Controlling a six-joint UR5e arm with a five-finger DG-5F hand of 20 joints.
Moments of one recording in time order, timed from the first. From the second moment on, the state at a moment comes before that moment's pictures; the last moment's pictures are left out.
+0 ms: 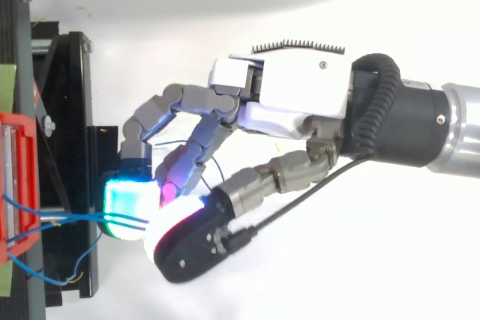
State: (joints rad) arm 0.15 -2.29 -1.19 -2.83 -1.29 0.06
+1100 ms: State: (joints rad) arm 0.15 -2.29 -1.19 -2.84 -1.29 0.07
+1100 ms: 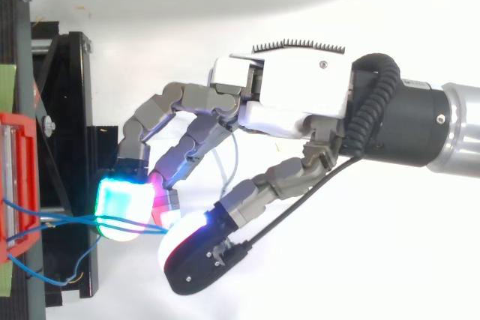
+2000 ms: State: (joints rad) arm 0.15 -2.29 -1.19 -2.83 -1.29 0.06
